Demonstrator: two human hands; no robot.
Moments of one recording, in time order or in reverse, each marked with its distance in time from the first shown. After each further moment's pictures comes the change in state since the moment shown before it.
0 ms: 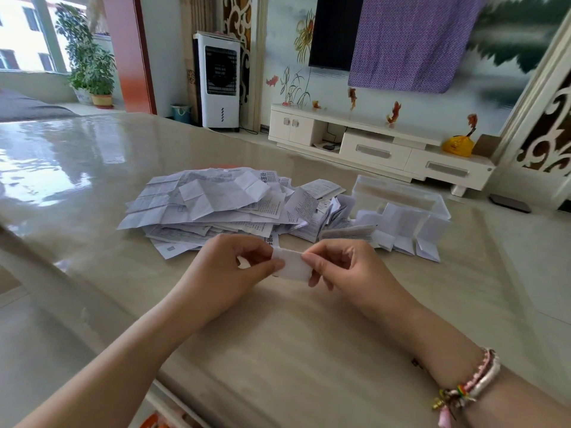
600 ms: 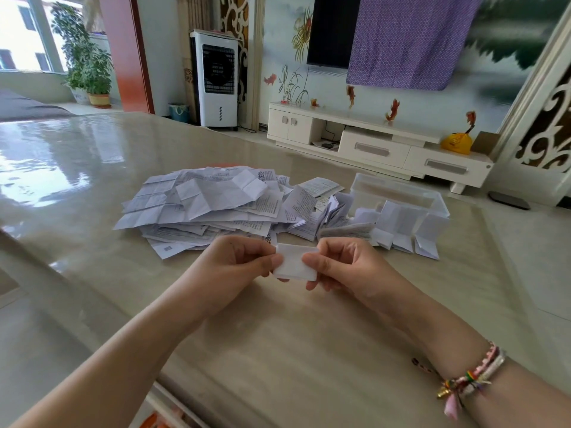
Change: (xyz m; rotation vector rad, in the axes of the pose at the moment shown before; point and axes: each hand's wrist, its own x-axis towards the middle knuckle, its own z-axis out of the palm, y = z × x) left_hand -0.002 0.010 0.001 -0.424 -0.163 -0.186; right_hand 0.001 -0.006 -0.004 0.289 -0.096 0.152
